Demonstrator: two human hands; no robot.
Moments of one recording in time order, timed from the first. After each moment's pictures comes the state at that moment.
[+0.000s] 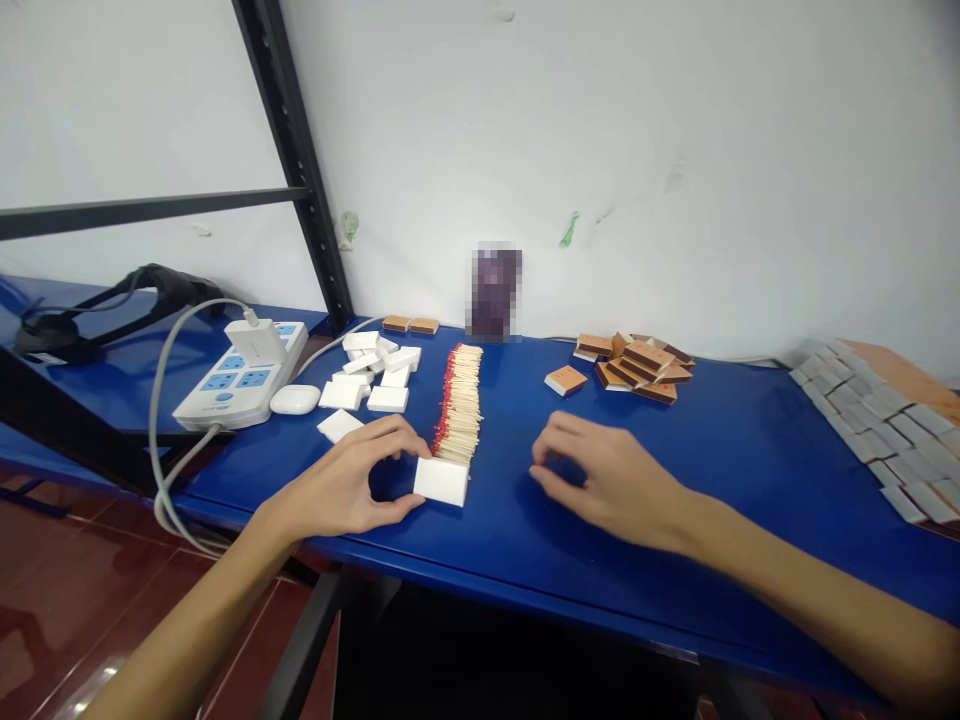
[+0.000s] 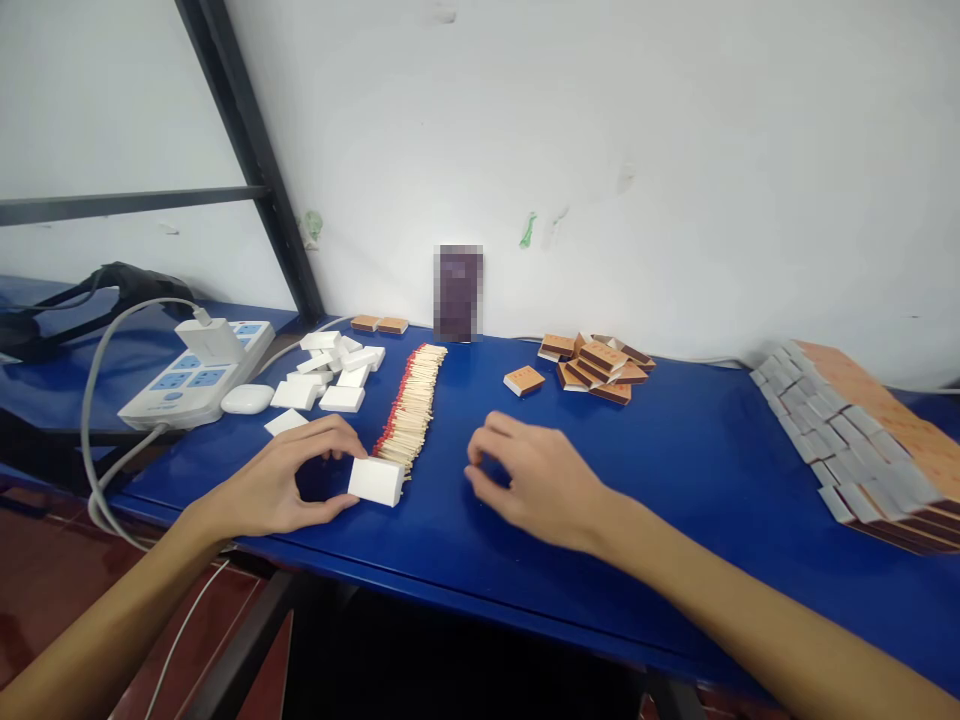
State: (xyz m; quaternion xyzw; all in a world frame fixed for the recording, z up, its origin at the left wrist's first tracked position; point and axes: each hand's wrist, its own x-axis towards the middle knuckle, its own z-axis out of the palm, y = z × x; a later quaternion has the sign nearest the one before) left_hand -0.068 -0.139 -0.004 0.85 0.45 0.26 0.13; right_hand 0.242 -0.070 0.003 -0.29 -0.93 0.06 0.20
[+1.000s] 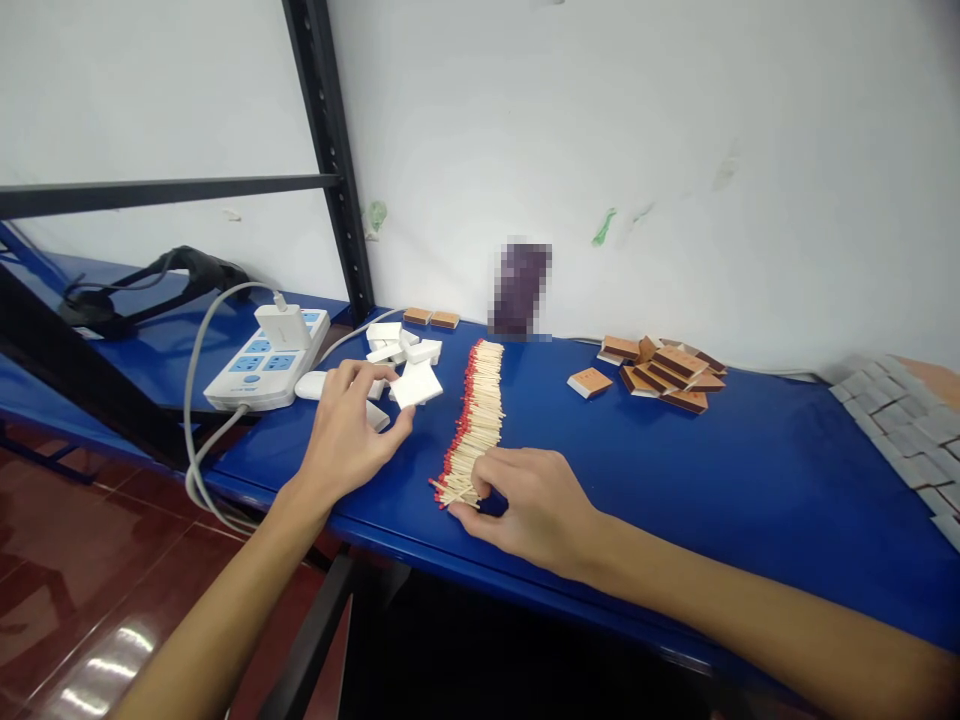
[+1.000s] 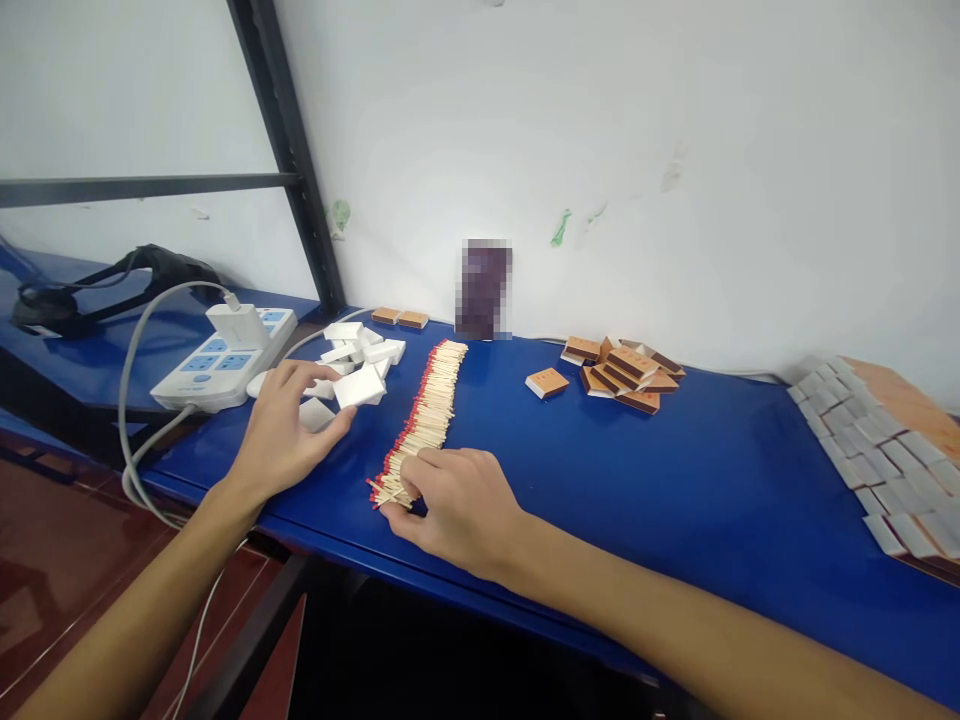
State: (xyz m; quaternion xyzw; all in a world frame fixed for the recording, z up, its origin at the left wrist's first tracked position) left_hand -0.071 -0.130 -0.010 0.67 0.63 0.38 -0.10; right_hand 0.160 -0.100 -0.031 -0.23 -0.92 0.06 0.32
